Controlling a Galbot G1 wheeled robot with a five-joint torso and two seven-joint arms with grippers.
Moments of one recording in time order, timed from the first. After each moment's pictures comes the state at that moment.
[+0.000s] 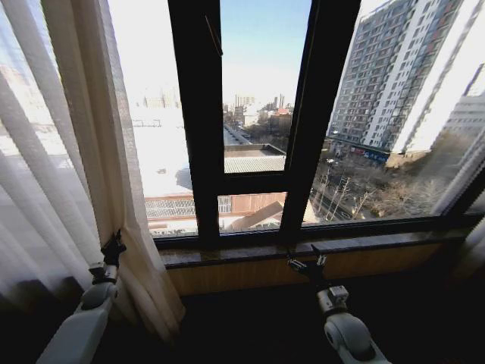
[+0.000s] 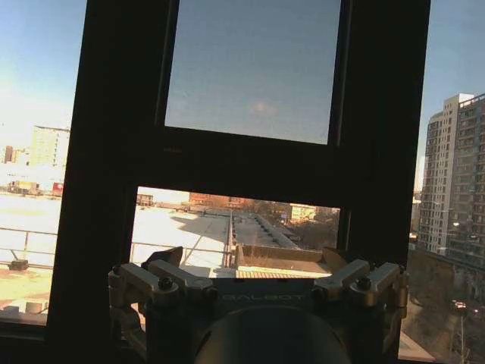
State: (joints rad) left arm 0.92 -0.99 -0.54 -1.18 -0.49 -0.39 -0.06; right arm -1.36 1.15 0.49 1.89 0.28 0.10 0.07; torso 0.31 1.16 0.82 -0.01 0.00
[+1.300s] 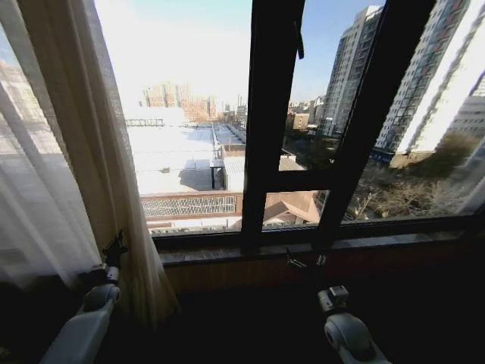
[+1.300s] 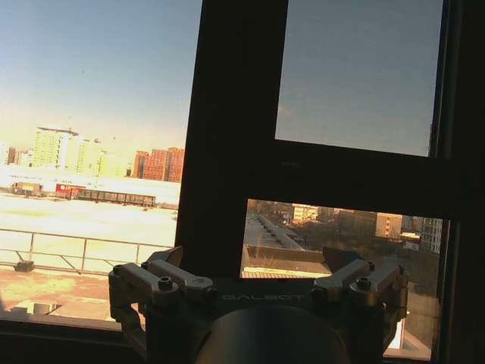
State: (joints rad) left arm 0.92 -1.01 -0.54 -1.18 -0.48 -0.40 -0.06; right arm -1.36 1.15 0.49 1.89 0.28 0.10 0.07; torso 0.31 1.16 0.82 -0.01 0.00
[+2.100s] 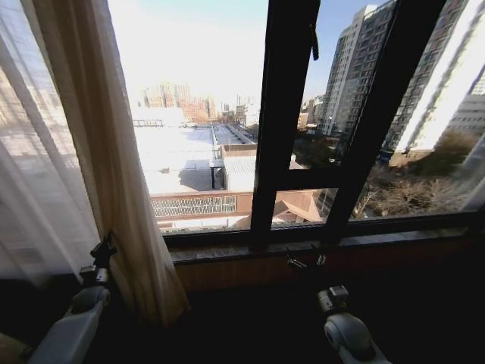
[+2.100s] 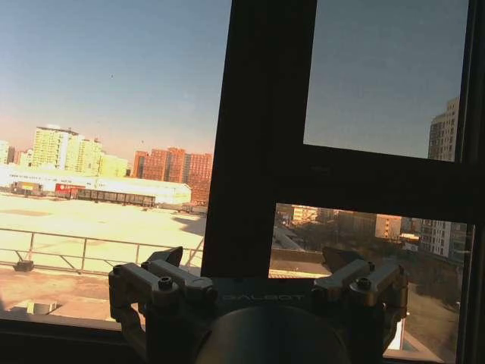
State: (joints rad) left arm 0.91 -0.90 -0.58 -1.04 -0.49 -0.44 -0.13; right arm -1.36 1.15 0.49 1.89 0.28 0.10 0.07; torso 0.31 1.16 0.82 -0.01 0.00
